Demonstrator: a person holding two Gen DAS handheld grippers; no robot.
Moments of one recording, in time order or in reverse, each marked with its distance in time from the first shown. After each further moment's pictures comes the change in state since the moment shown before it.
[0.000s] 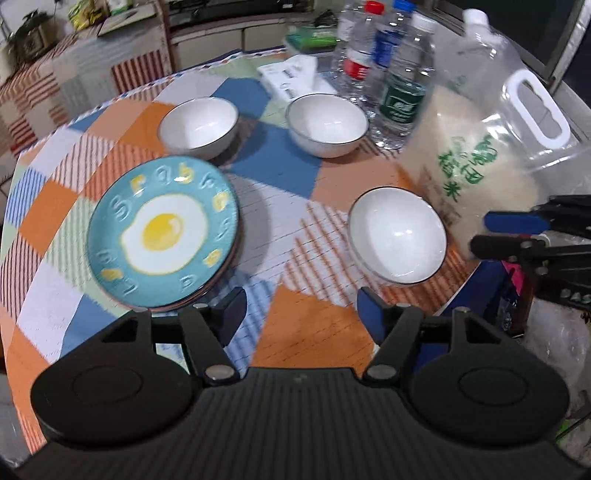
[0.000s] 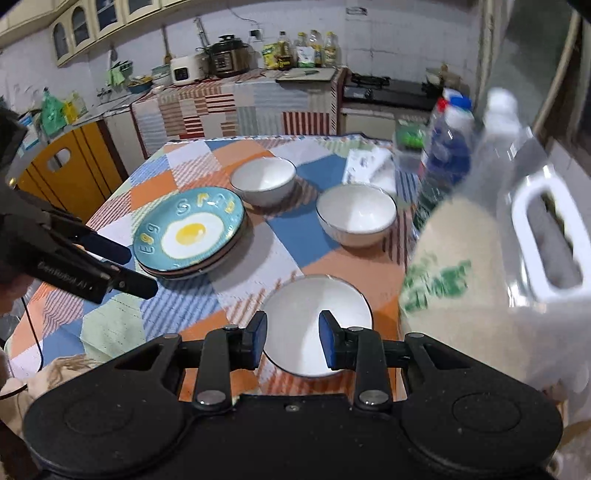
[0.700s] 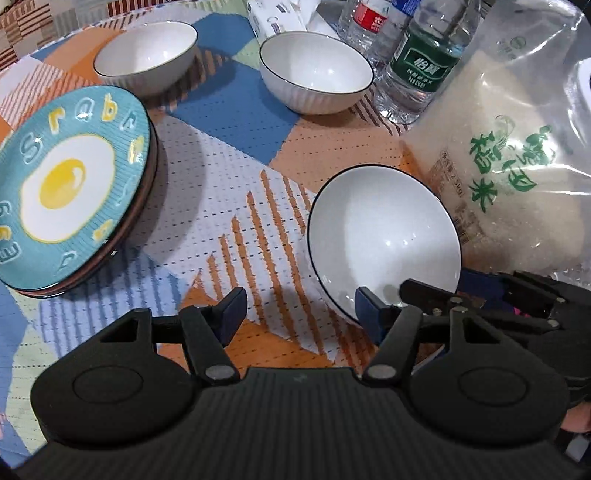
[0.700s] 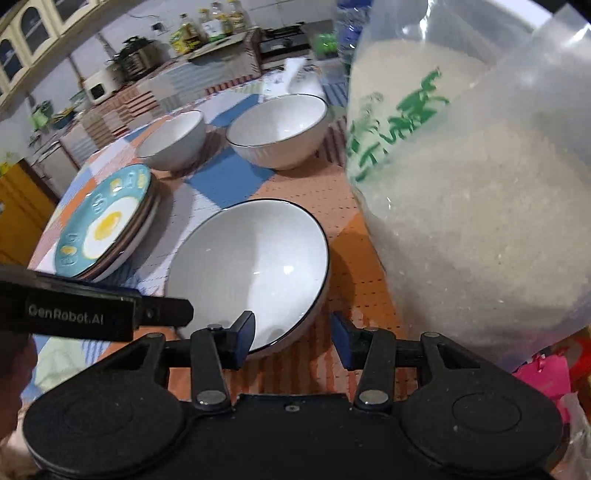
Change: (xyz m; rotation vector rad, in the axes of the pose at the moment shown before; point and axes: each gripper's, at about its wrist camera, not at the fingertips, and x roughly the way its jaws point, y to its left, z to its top) left arm 0.118 -0.026 0.007 -0.184 0.098 -0.073; right arm 0.098 -0.043 -0.052 0.314 0.080 -0.064
